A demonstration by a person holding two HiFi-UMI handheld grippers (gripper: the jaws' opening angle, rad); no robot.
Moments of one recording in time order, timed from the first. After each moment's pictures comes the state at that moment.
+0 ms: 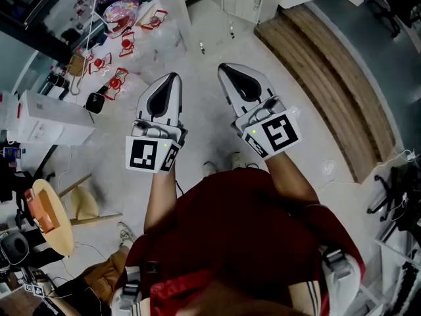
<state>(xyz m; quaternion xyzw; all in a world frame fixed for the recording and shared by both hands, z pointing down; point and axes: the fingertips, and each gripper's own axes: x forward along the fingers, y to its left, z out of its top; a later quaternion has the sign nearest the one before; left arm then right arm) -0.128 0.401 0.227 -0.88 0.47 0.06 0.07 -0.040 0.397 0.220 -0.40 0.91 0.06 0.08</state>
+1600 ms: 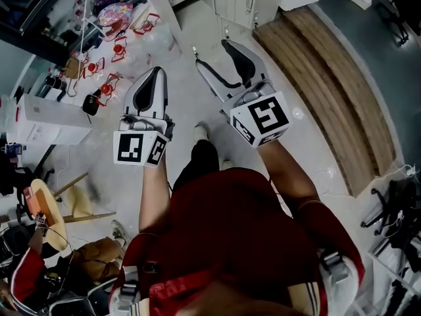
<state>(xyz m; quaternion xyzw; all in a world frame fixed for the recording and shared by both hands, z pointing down) -0.051 0.312 0.233 -0.86 0.51 0.04 0.06 0.048 0.291 0.223 -0.40 0.91 0.04 0.07</state>
